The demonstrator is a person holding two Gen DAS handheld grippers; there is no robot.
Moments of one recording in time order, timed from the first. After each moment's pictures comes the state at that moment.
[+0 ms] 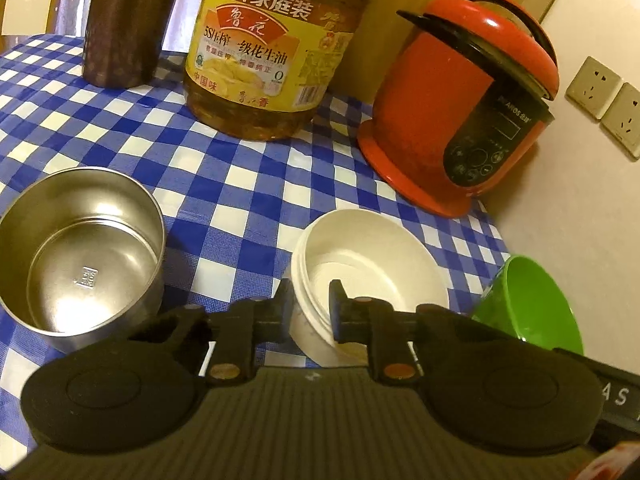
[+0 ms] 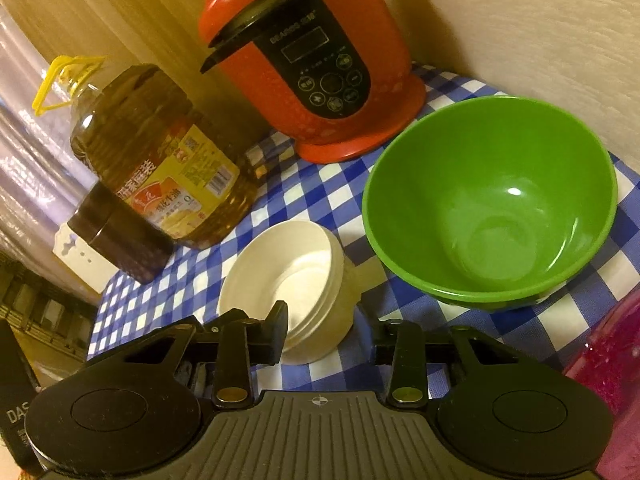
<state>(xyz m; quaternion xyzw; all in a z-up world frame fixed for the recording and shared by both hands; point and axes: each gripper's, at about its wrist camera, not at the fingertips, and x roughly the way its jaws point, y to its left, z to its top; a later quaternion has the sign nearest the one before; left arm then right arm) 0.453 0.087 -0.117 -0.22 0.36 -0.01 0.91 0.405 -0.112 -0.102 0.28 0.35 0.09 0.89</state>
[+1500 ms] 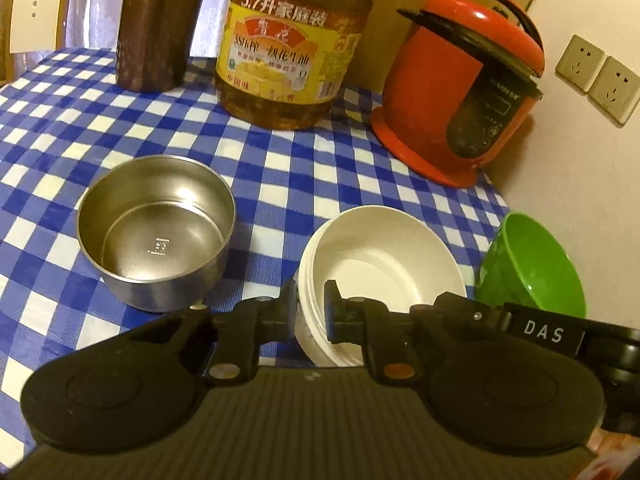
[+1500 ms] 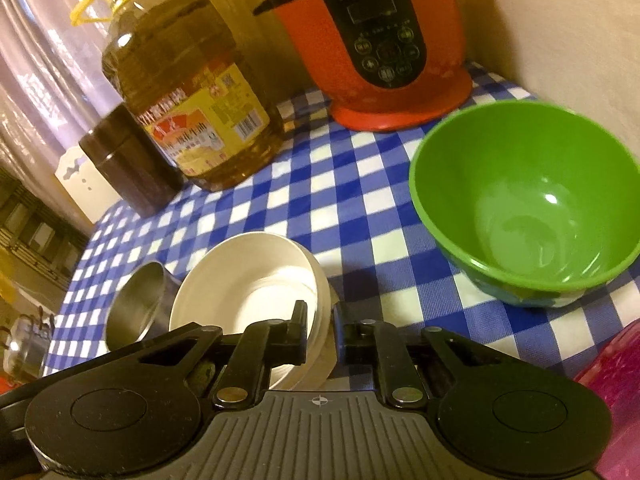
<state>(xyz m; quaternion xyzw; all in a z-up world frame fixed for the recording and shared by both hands) 0.401 0.100 -0.097 -0.17 0.38 0.00 0.91 0.403 -0.086 -0.106 0.18 0.38 0.13 0.90</state>
